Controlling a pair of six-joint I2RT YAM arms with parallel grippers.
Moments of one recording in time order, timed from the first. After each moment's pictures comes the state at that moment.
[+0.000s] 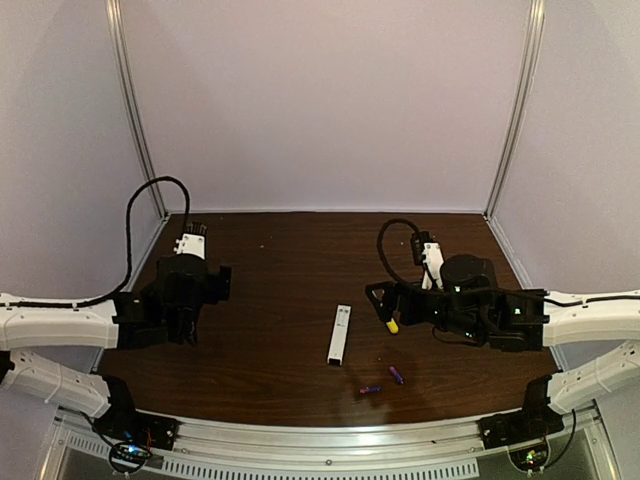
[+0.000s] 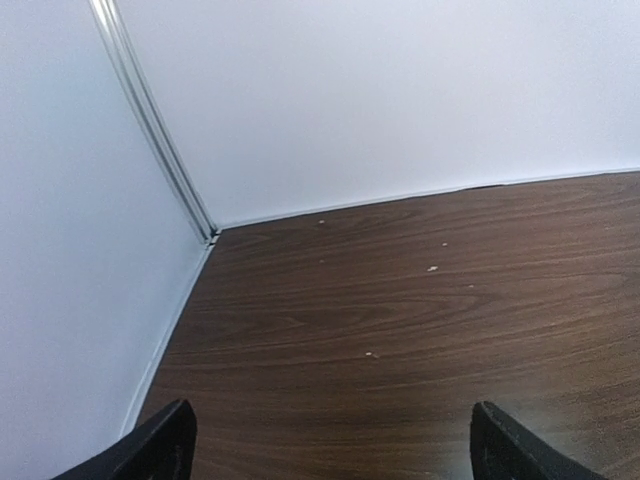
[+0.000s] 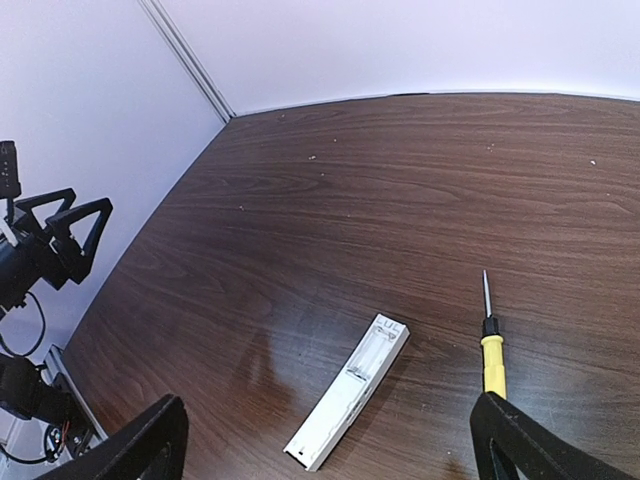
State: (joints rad) left arm -0.96 1.14 0.61 0.08 -1.03 -0.18; right arm 1.08 1.12 0.68 0.03 0.37 0.63
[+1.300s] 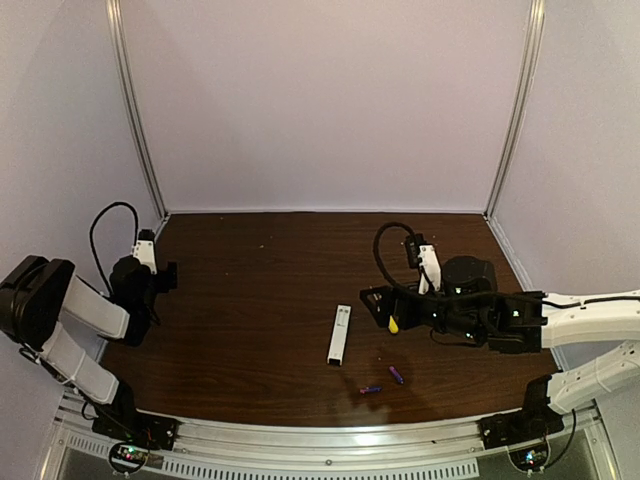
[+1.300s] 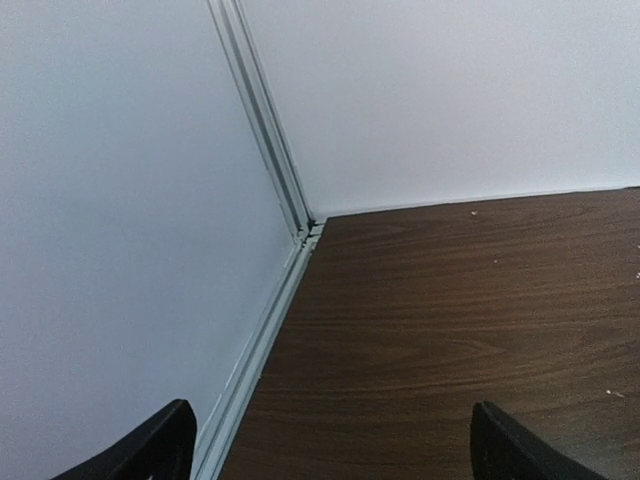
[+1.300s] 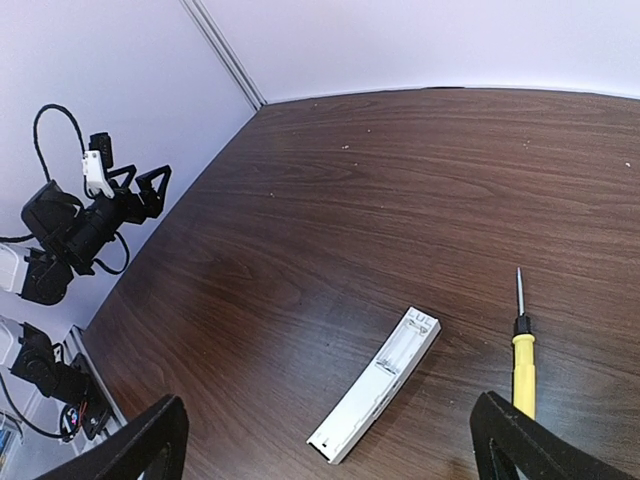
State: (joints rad) left arm -0.10 1.50 0.28 1.11 -0.37 0.19; right arm 1.08 1.12 0.66 0.08 0.29 0.61
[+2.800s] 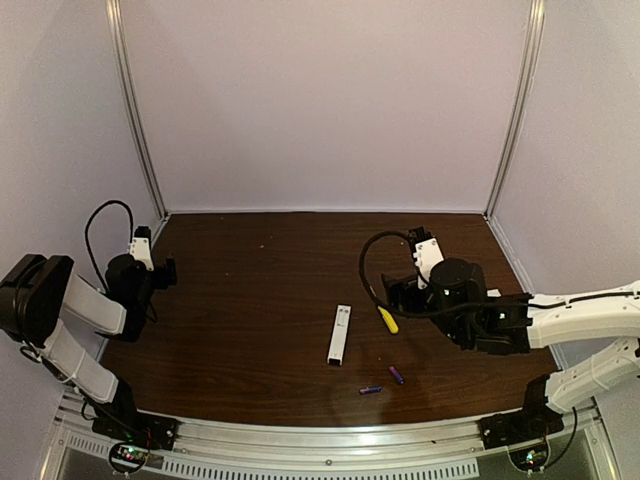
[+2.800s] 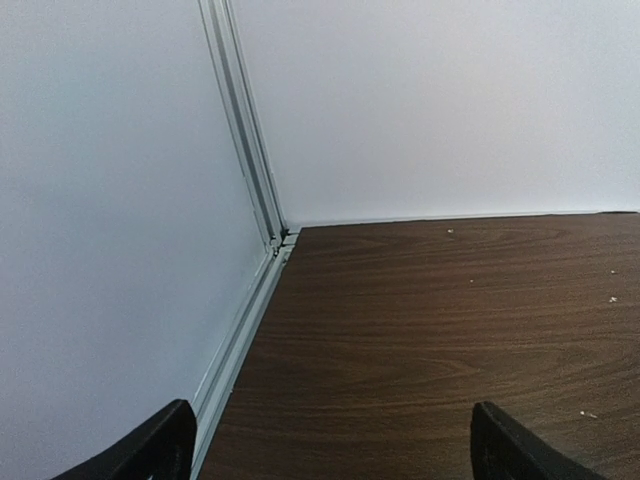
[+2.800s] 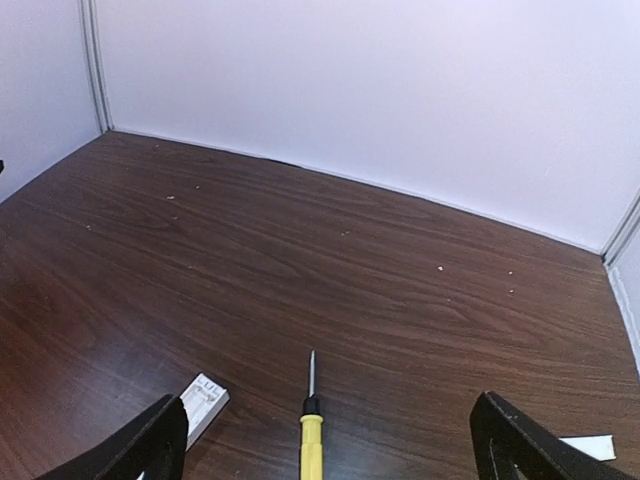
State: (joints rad) left arm -0.04 1.52 0.30 1.10 -0.20 0.12; right arm 1.07 1.18 0.63 0.17 0.71 0.23
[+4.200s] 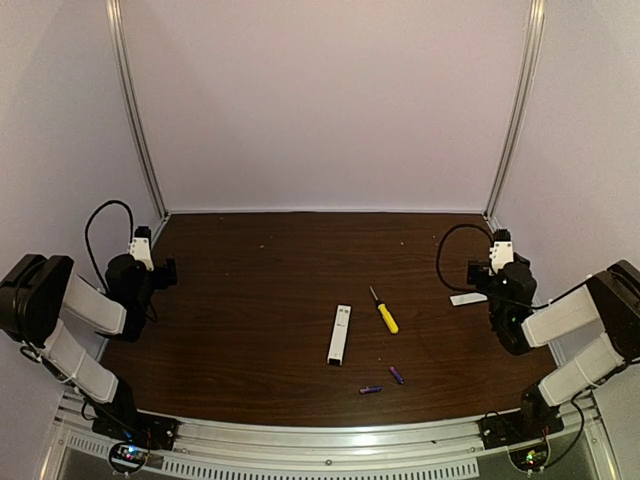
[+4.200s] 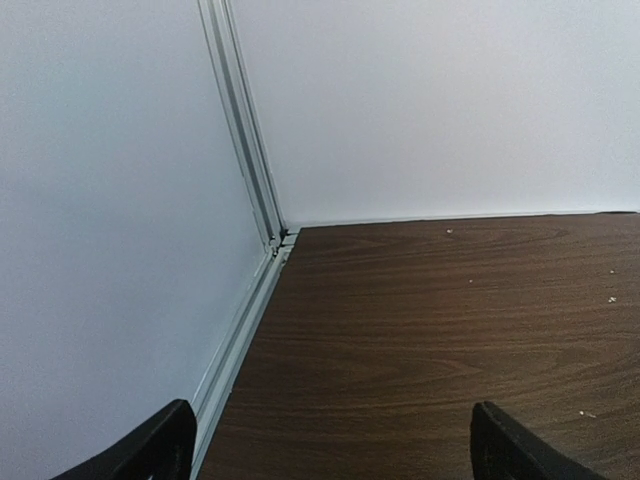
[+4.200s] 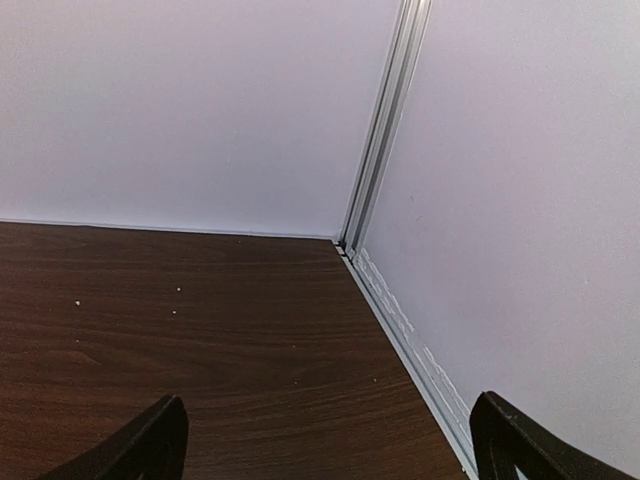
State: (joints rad) left arm -0.04 1.52 0.30 1.10 -0.20 0.12; right arm 0.30 1.42 0.25 1.12 0.60 -0.15
